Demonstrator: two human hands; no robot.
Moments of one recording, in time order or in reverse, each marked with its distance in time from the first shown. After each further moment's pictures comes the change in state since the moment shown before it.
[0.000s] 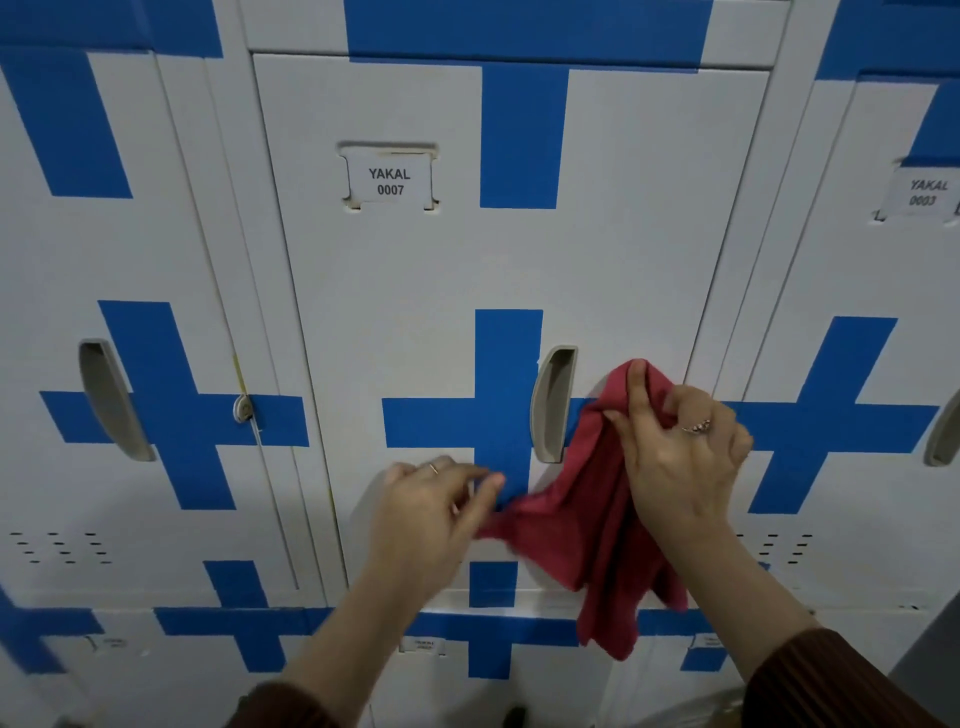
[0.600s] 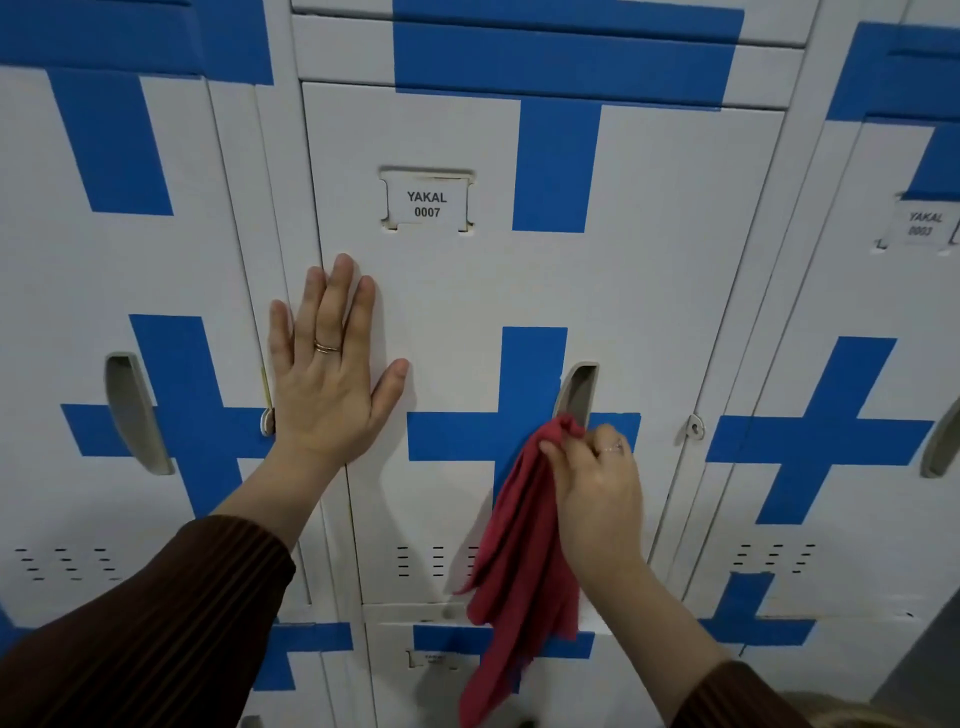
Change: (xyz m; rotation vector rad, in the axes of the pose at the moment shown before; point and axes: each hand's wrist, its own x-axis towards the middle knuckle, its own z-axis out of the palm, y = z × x) left_hand 0.083 -0.090 -0.059 0.524 0.266 0.144; right_hand -0.007 -0.079 -0.012 0.546 -0.147 0.226
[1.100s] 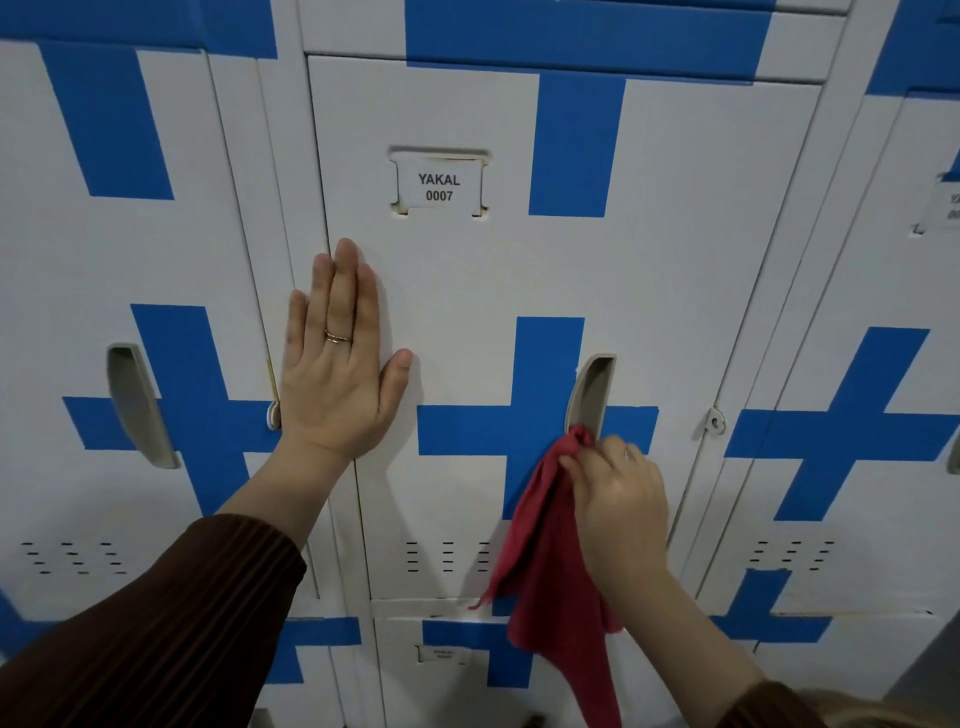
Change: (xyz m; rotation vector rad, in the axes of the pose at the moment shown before) left_hand 0.004 0.002 -0.001 -0.048 0.009 -0.001; right_hand -0.007 0.006 -0.005 -0.109 -0.112 -0.028
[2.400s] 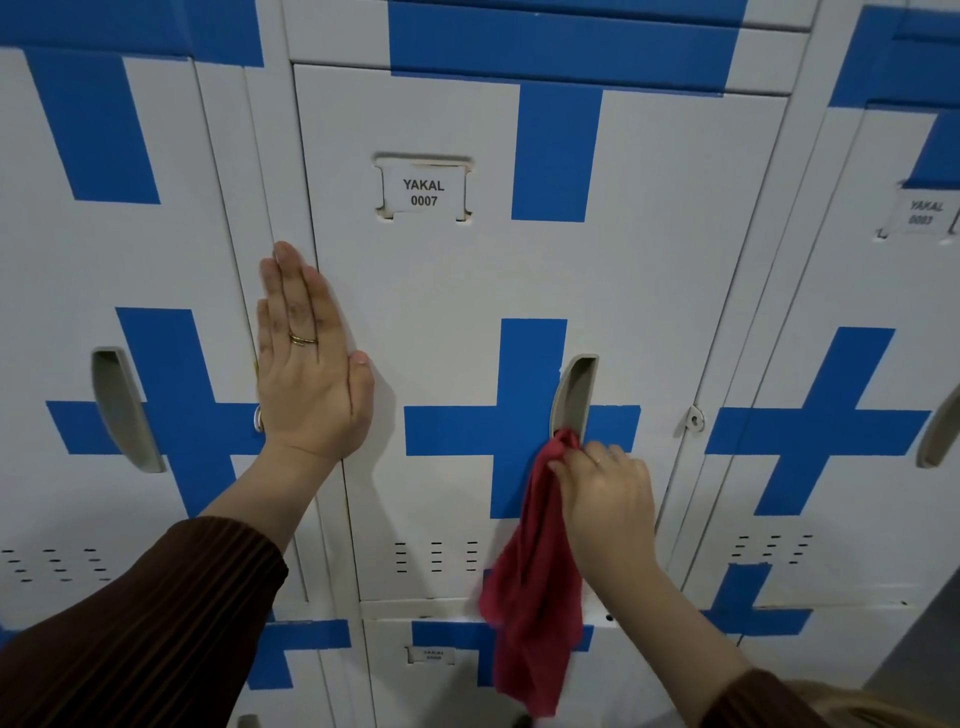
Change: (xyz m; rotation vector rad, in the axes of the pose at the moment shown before) left_hand 0.000 0.002 -0.006 -0.150 0.026 -0.157; right_hand -0.005 0.003 -0.006 -0.103 -0.068 -0.030
